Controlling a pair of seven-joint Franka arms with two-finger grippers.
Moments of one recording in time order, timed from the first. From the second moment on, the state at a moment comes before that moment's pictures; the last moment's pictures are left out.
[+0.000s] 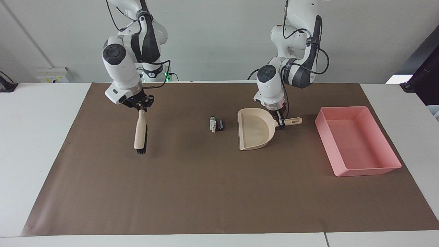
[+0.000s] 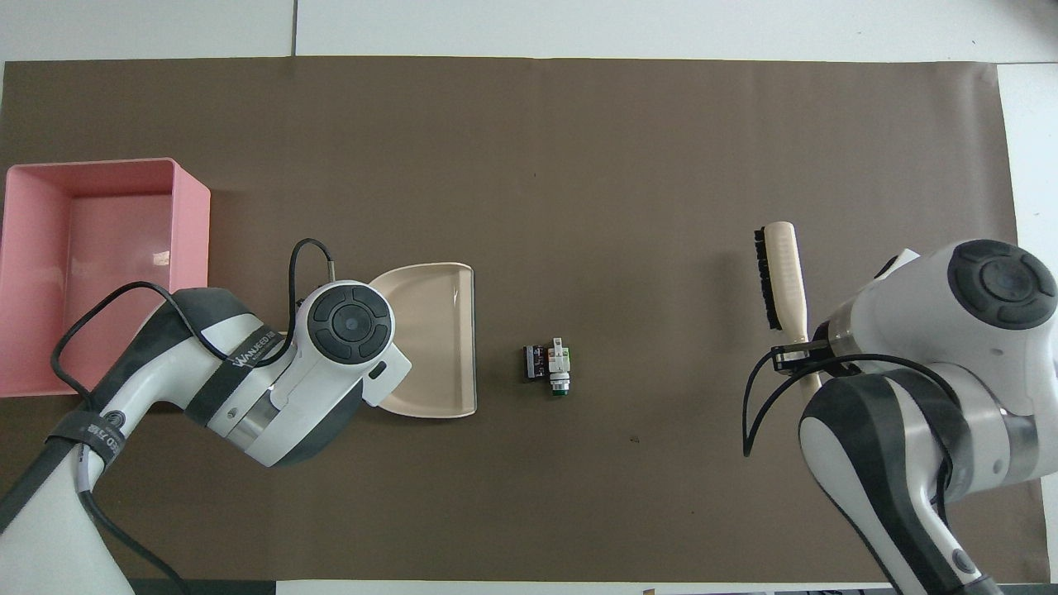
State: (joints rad) left arm -0.44 0.05 -0.07 -2.22 0.42 2.07 0.85; right arm 0.23 -0.17 -0.01 -2.27 -0.04 1.93 0.20
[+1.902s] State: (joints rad) left arm -0.63 0.12 -0.07 -2.11 0.42 1.85 0.72; right arm 0.79 0.01 0.00 -2.27 0.11 2.13 0.54
